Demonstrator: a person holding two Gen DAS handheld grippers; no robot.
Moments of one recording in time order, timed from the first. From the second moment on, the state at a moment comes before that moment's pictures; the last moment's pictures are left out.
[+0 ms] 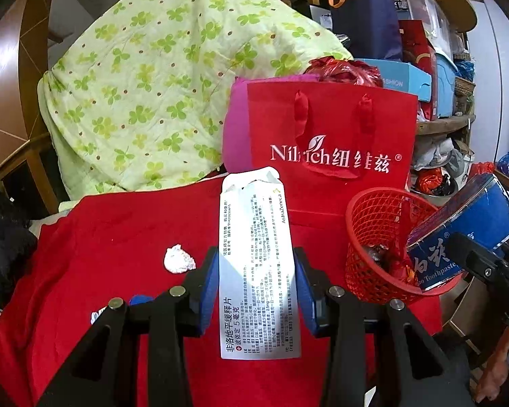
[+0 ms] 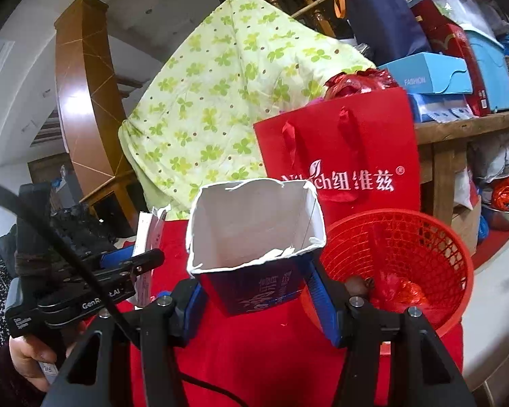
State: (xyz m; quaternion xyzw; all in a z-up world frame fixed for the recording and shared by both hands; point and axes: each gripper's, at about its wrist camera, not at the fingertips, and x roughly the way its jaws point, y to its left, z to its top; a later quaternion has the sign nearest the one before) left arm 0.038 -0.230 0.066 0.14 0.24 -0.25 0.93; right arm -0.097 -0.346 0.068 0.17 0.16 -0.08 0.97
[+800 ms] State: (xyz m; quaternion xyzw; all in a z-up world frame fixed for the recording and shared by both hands) left arm 0.031 -0.296 0.073 0.10 0.25 -0.38 0.88; right arm -0.135 -0.439 0.062 0.22 0.14 -0.19 0.95
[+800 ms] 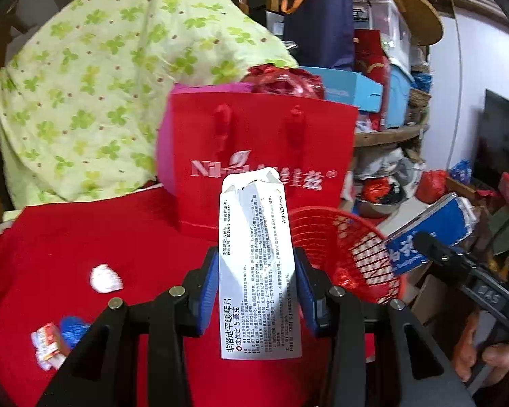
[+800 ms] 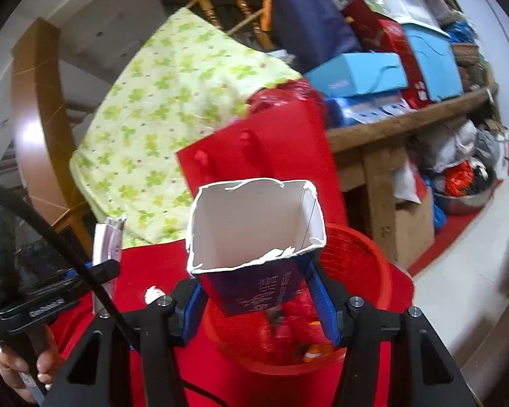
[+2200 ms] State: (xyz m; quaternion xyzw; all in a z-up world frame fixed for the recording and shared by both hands) left arm 0.069 0.071 -0.045 -0.02 0.33 -0.08 0.94; right arm 0.019 -0.268 0.054 0.17 0.26 0.03 0.95
